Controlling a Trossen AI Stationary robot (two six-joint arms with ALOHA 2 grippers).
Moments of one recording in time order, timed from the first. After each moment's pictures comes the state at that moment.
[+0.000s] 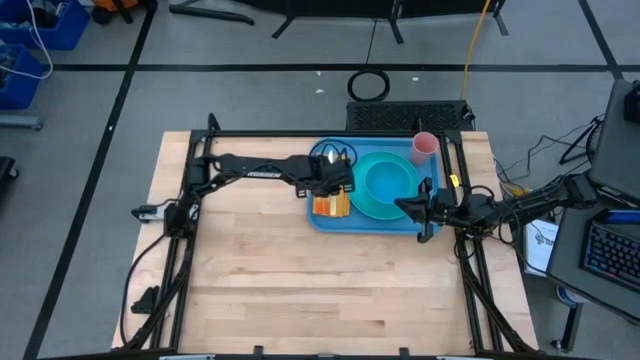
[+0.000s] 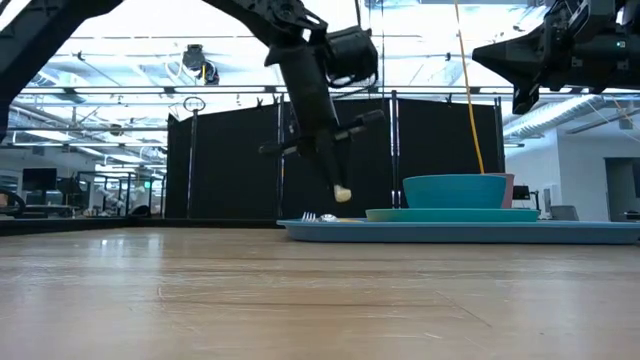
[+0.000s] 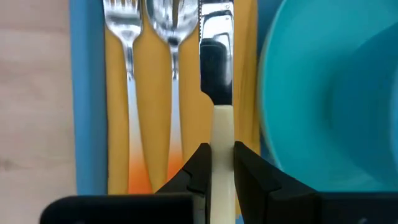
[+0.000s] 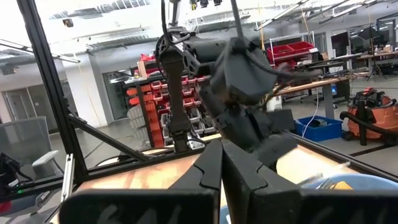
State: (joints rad) left arm 0.18 2.10 1.69 -0.74 -0.19 -1.36; right arm 0.18 0.54 0.01 0.75 0.36 0.14
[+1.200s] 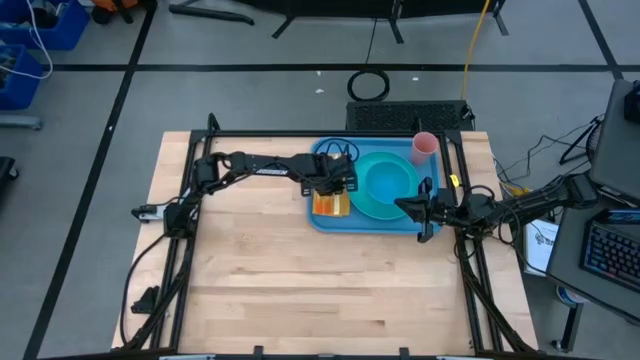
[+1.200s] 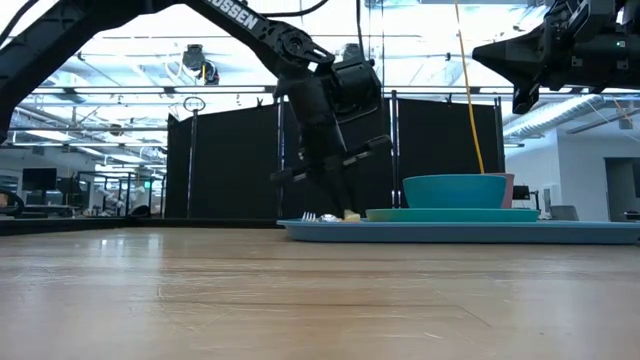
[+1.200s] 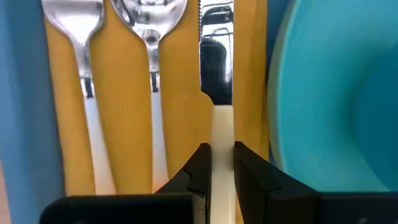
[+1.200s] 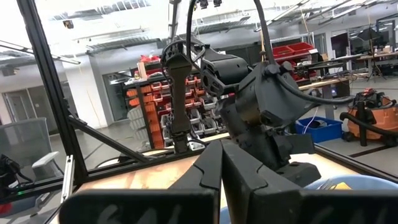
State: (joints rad) left arm 0.24 2.19 1.69 -0.64 -0.08 -1.30; right arm 0.18 0.54 0.01 0.75 0.36 0.14
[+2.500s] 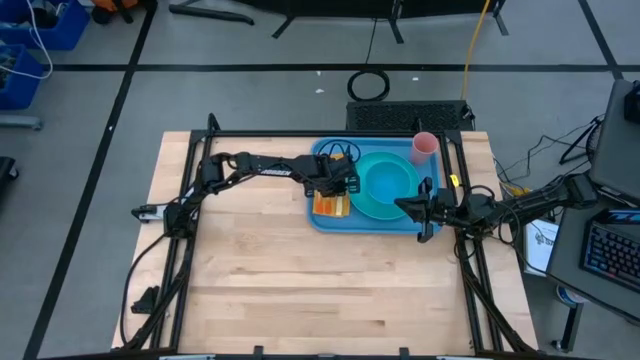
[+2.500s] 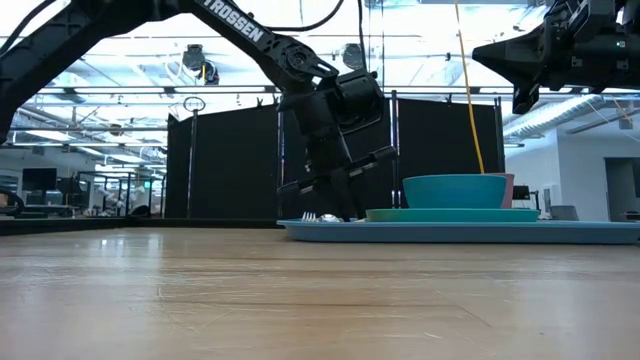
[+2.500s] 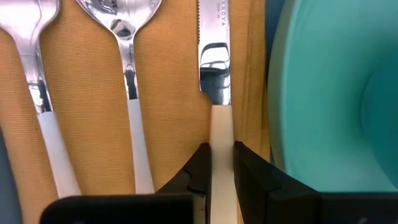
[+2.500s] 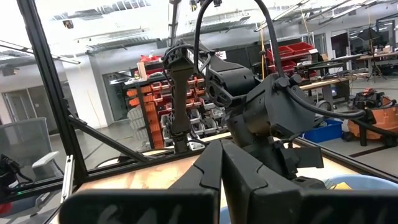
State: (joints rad) left arm 0.25 2.24 1.69 -0.57 -0.04 -1.27; right arm 0.18 0.54 0.01 0.75 0.36 0.14
